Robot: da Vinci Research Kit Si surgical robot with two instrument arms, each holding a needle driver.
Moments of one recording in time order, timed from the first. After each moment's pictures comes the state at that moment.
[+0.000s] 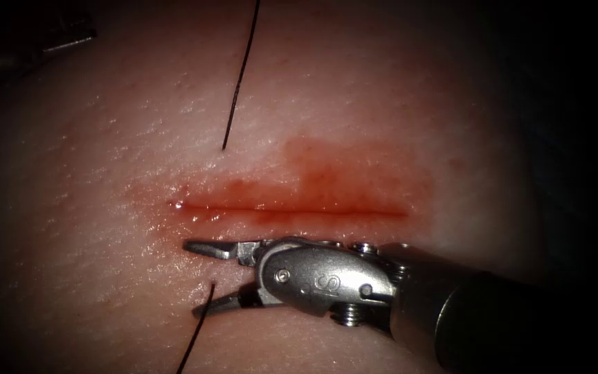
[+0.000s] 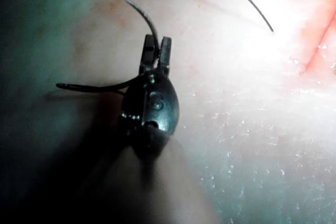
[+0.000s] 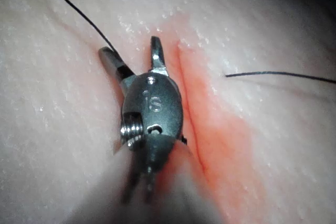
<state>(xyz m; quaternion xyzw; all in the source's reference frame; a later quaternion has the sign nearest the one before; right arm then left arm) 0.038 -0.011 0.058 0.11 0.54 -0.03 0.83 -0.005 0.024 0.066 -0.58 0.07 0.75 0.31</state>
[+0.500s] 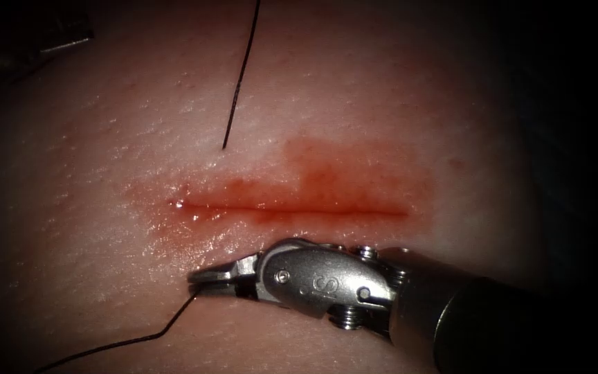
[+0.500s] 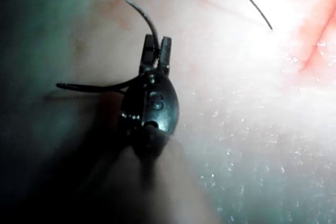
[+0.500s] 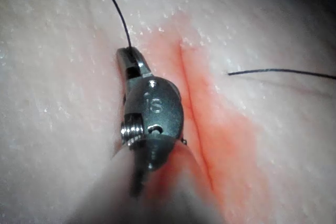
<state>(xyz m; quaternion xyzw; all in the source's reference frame) 0.037 -0.011 0.059 0.12 0.54 -0.02 0.83 -0.005 0.024 0.066 -0.58 0.07 0.75 0.31</state>
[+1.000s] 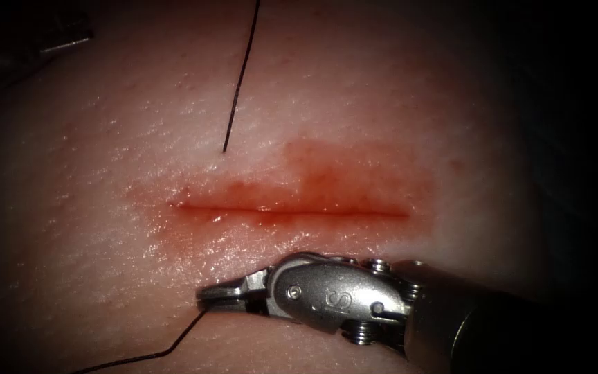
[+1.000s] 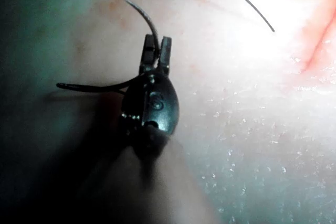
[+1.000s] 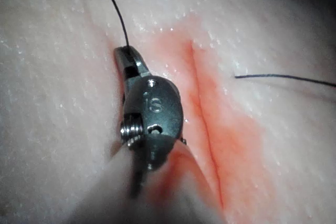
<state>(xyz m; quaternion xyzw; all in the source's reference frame) 0.037 -0.014 0.056 0.18 0.53 -0.10 0.83 -0.005 0.024 0.066 -0.58 0.07 0.75 0.31</state>
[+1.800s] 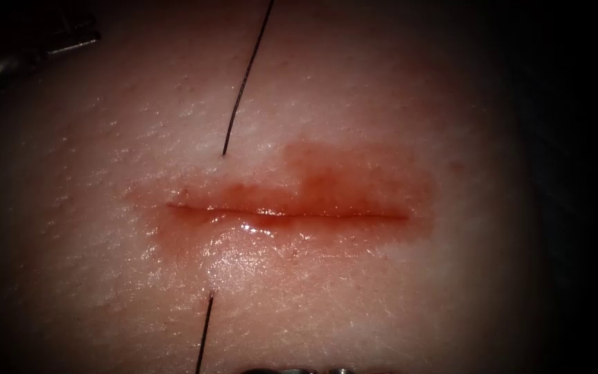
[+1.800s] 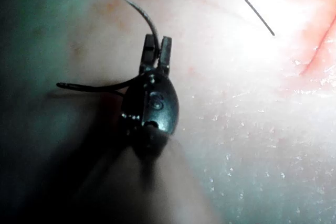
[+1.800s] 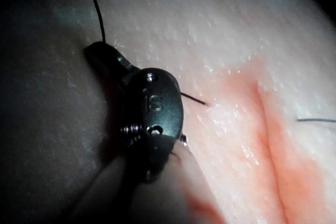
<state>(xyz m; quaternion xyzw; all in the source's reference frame) 0.041 -0.022 0.049 0.34 0.56 -0.21 0.73 -0.005 0.024 0.066 -0.59 0.07 0.75 0.31</state>
